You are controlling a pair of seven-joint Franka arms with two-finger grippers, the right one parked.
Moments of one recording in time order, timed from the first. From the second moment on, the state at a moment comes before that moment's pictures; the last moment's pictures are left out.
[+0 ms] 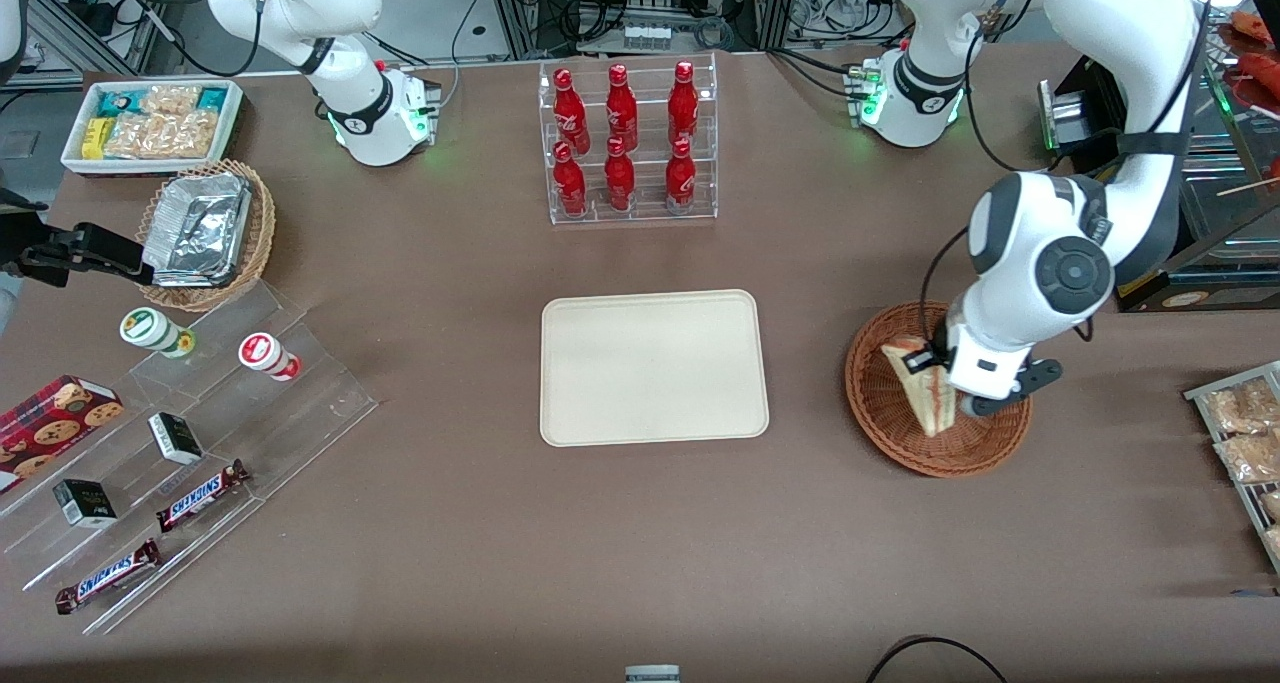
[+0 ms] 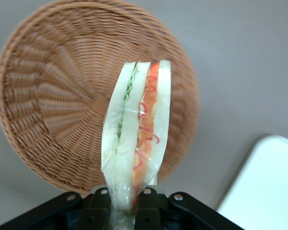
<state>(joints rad) -0.15 0.24 -0.11 -1.94 0.00 2.09 -0.64</state>
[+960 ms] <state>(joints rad) -0.60 0.57 -0.12 -1.59 0.00 2.07 -0.95</state>
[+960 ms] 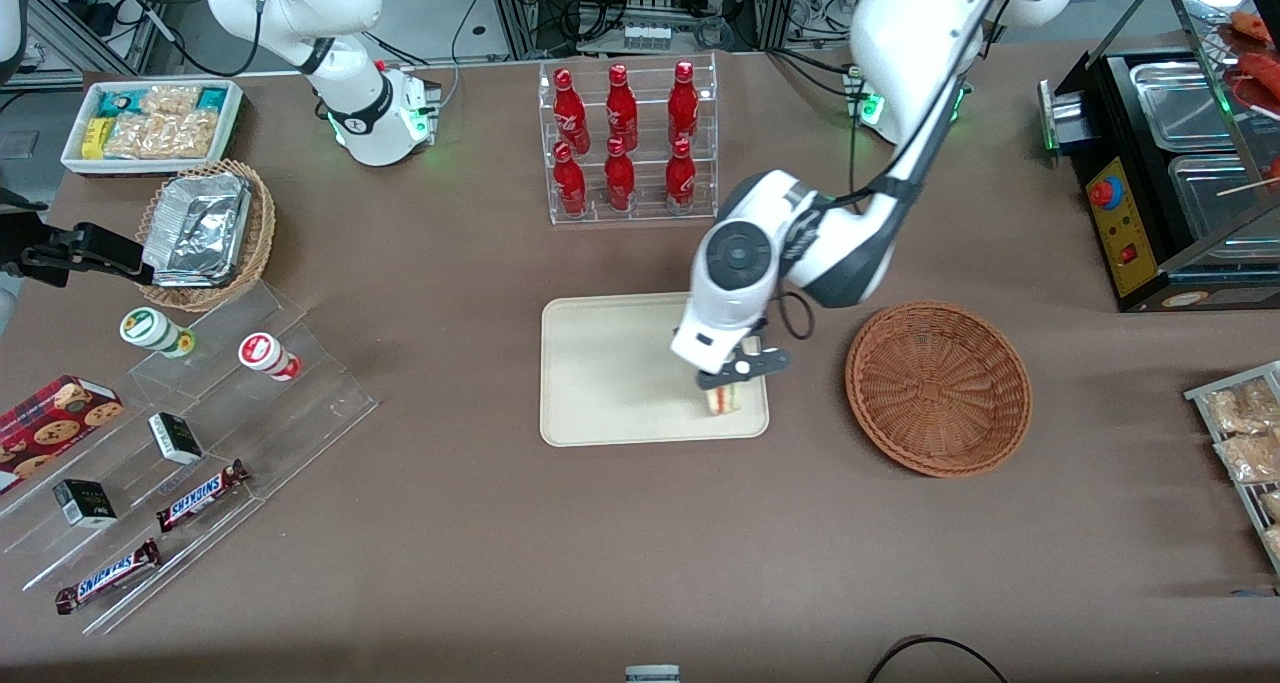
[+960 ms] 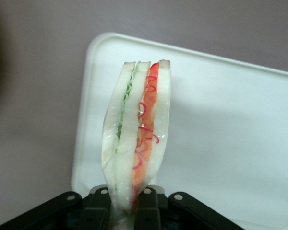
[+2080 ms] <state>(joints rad) -0.71 0.81 -0.11 -1.35 0.06 2.07 -1.17</state>
